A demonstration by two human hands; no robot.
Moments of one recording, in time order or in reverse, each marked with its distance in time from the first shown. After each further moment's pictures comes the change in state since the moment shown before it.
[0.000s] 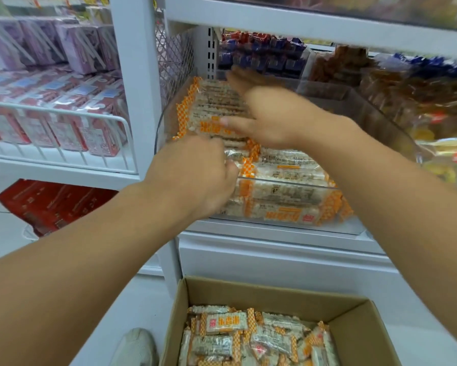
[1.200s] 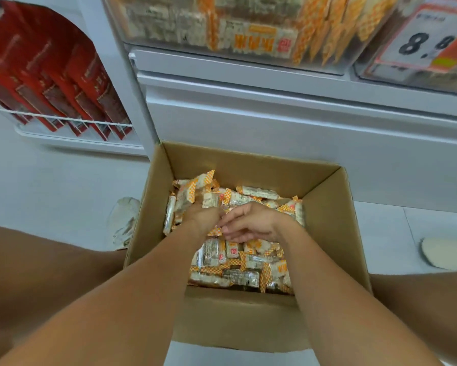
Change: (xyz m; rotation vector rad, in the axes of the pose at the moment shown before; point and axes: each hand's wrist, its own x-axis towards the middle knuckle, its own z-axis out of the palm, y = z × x) left_hand -0.193 0.086 0.275 -1.167 -0.653 -1.213; right_hand -0.305 -0.034 0.279 1.477 -0.853 0.888
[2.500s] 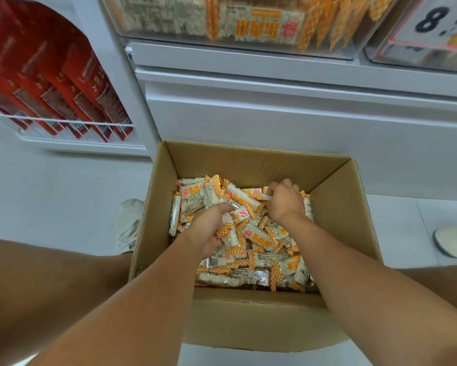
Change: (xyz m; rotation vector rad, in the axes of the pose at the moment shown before) left_hand 0.005 -0.018 -0.003 -0.313 -0.290 -0.068; right_hand 0.051 0.030 -0.050 -0.990 0.865 -0.075
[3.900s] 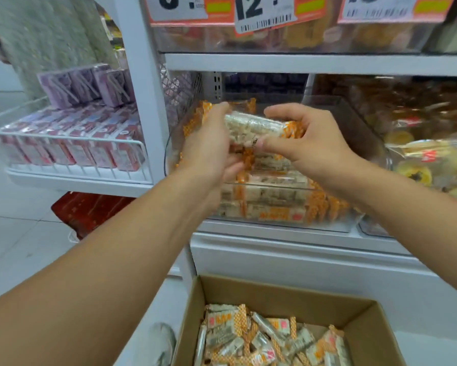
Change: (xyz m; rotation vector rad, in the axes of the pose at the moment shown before) left_hand -0.241 0.300 0.071 -0.044 0.104 0.892; right_hand -0.008 -0.161 -0.386 0.830 0.395 -0.692
